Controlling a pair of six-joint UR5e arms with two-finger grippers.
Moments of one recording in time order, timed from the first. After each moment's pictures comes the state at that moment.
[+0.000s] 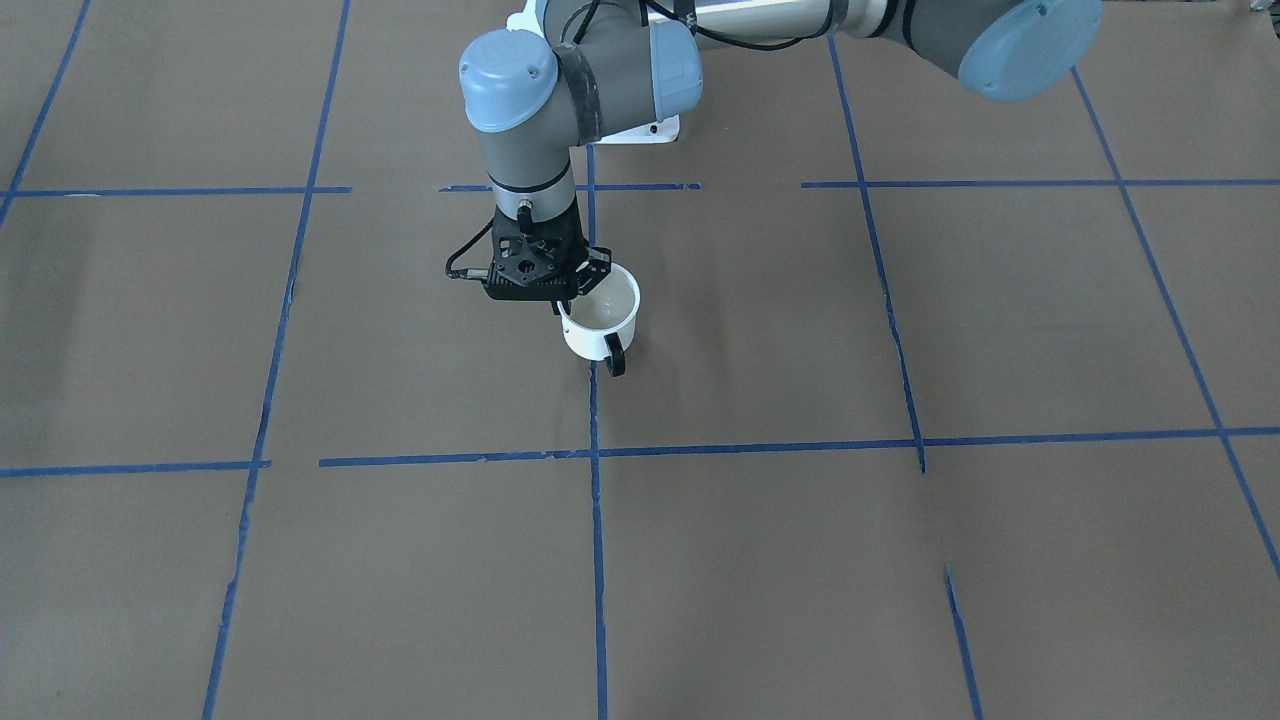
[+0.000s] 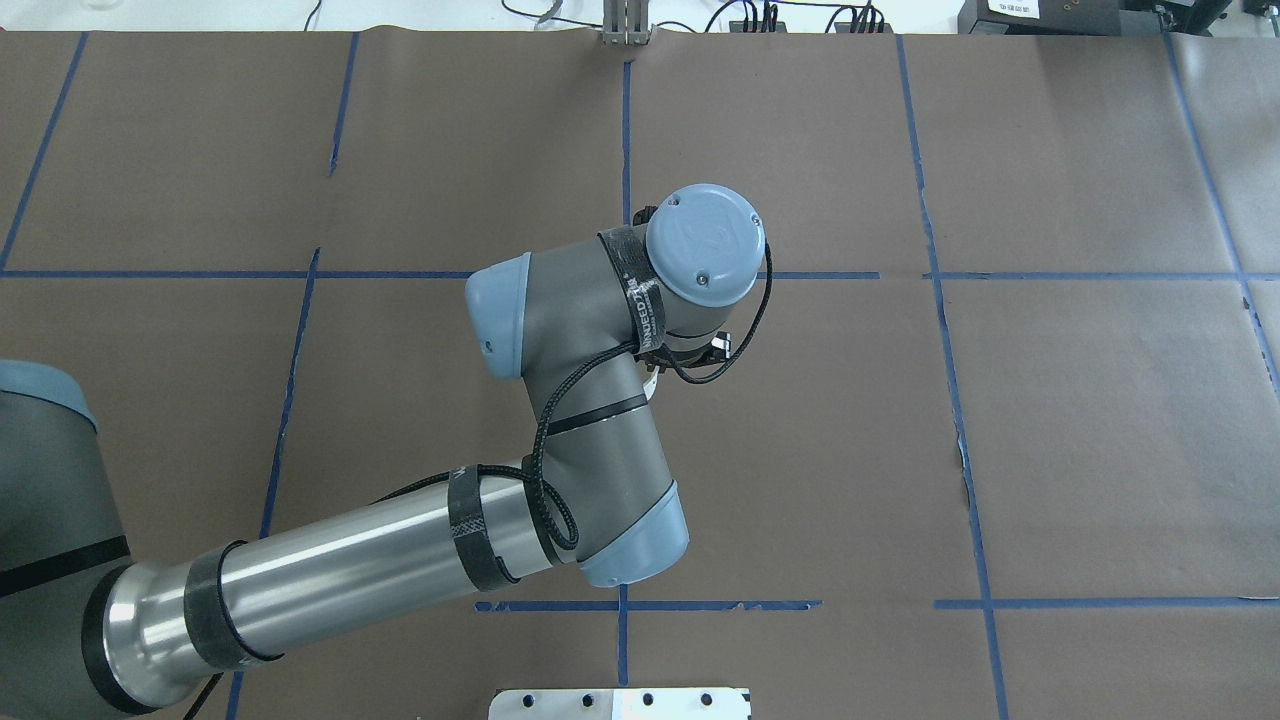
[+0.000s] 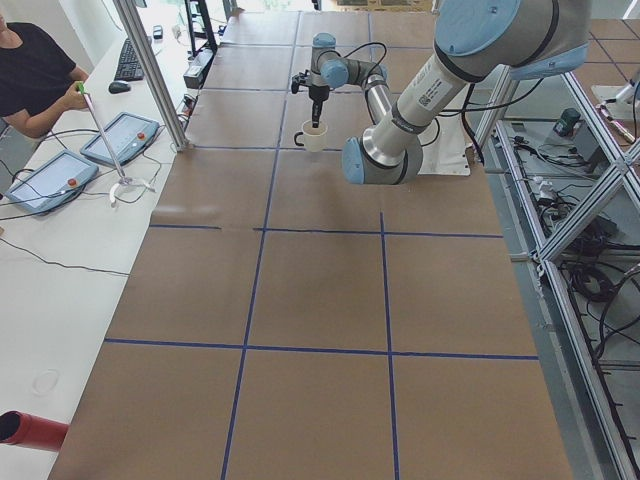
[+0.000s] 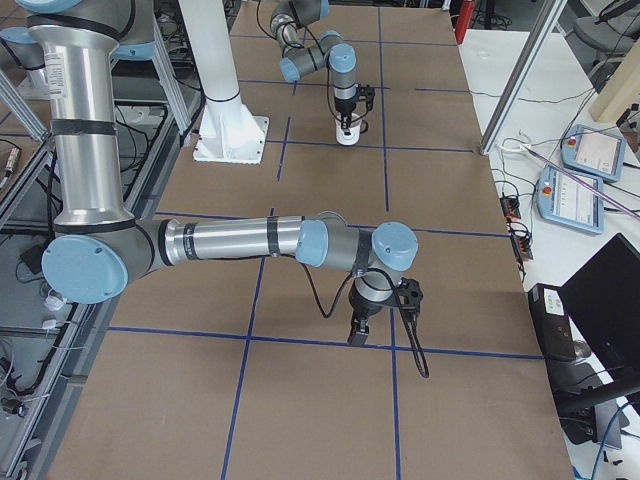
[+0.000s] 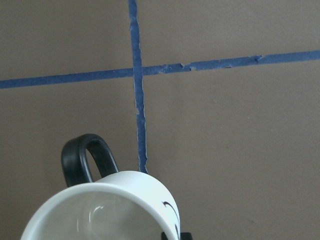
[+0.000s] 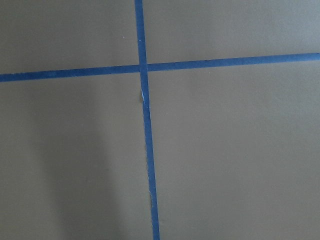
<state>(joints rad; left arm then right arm) -0.46 -2.62 -1.38 -1.44 -1.76 -1.15 1.53 -1.53 1.64 -1.83 2.27 0.01</state>
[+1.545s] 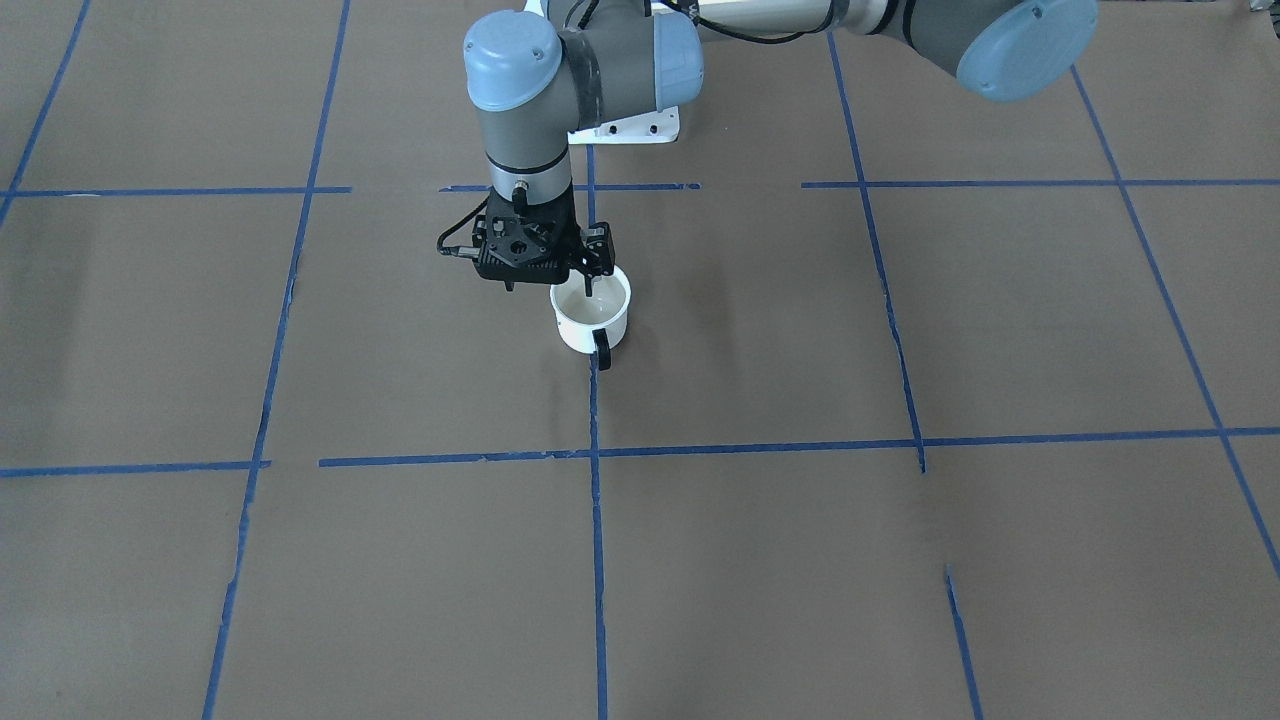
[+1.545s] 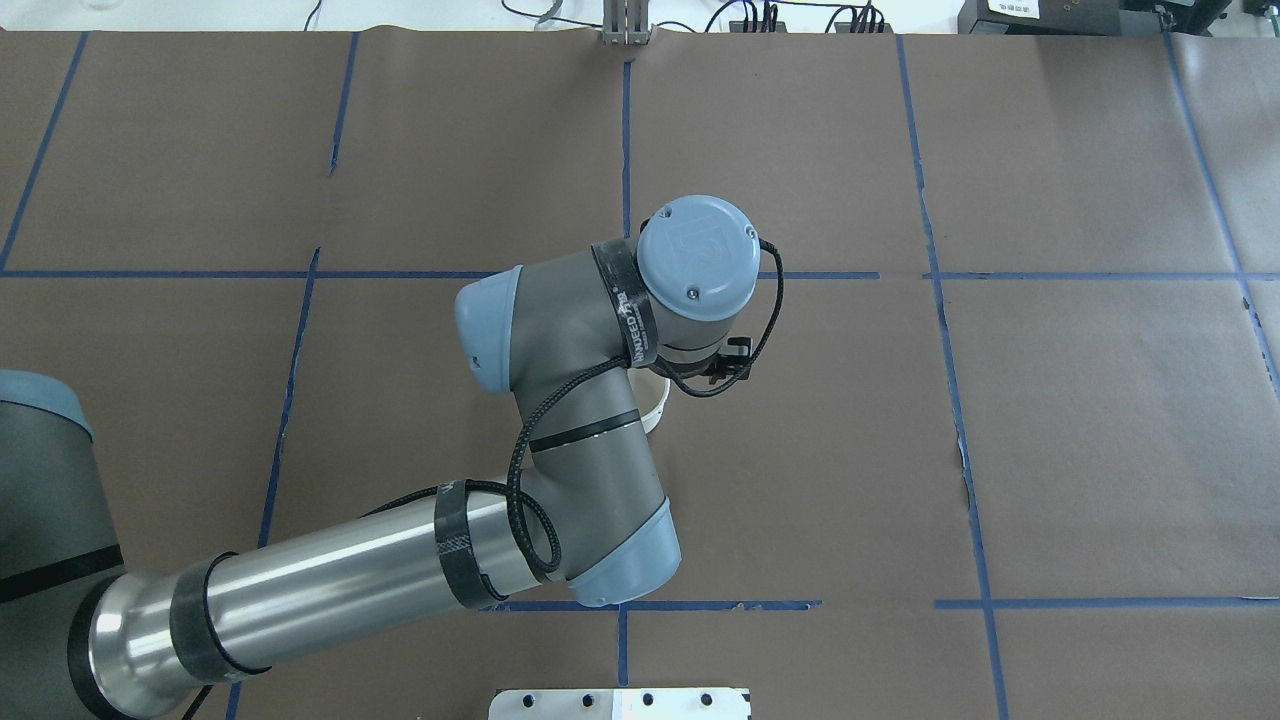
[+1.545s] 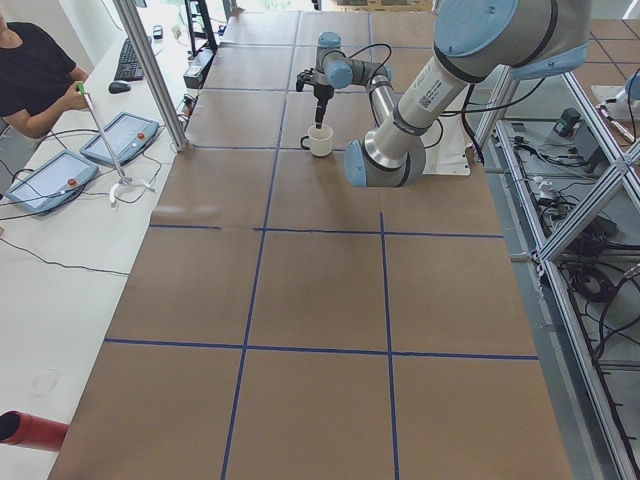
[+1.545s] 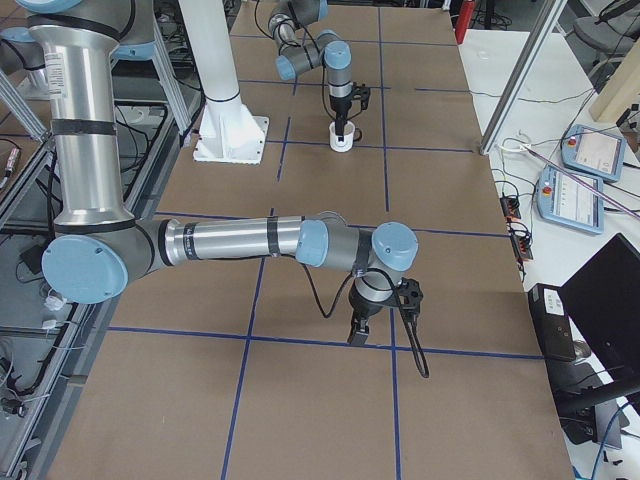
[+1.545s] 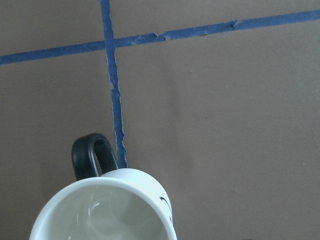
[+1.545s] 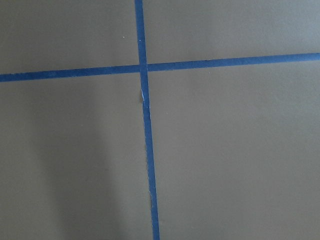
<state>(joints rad) -0.46 -2.59 -1.45 -1.46 -1.76 -1.11 1.53 -1.53 1.64 -1.83 2.27 0.01</state>
